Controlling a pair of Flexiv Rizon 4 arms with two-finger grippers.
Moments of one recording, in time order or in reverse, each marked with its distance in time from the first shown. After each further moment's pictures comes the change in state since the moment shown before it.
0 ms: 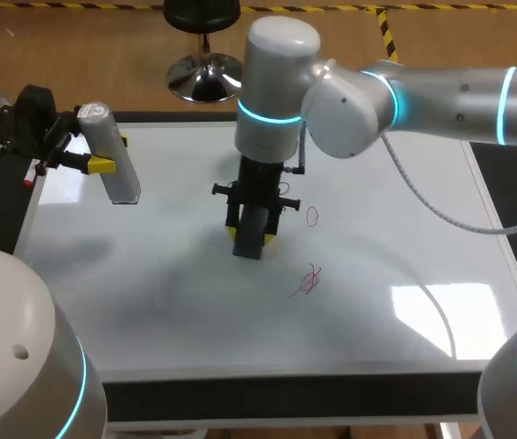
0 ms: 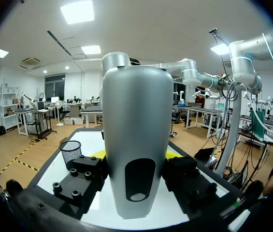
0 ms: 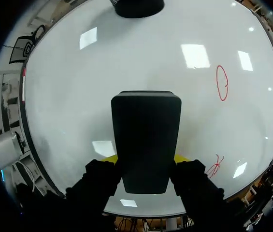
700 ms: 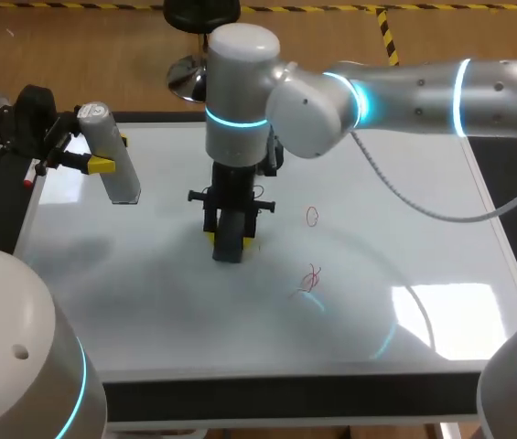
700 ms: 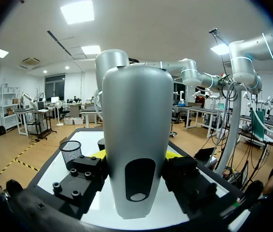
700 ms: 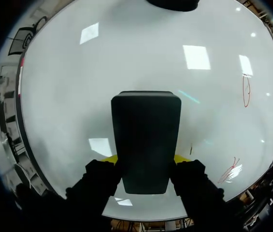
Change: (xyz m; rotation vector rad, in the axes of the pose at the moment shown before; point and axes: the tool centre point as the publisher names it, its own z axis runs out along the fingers) left arm 0.000 0.000 0.000 0.000 0.000 0.000; right arm 0.029 0.000 0.022 0.011 -0.039 -0.028
